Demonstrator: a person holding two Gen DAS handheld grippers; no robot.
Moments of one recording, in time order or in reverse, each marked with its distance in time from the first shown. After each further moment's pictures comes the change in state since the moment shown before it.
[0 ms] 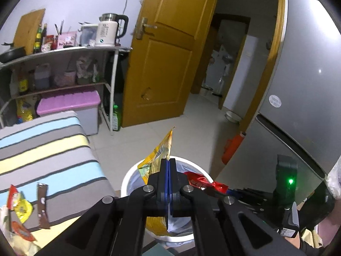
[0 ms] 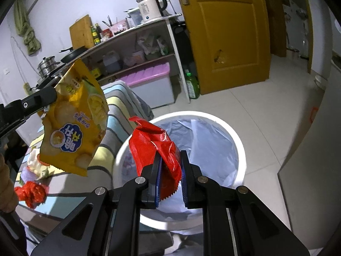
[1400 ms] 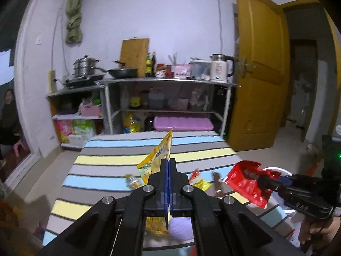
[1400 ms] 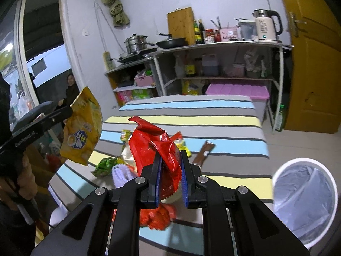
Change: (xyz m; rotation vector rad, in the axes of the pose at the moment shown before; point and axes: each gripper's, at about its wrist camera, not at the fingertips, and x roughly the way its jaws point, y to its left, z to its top) left arm -0.261 0.130 -0.052 -0.117 -0.231 0.625; right arm -0.029 0.237 -0.017 -0.357 -0.058 0.421
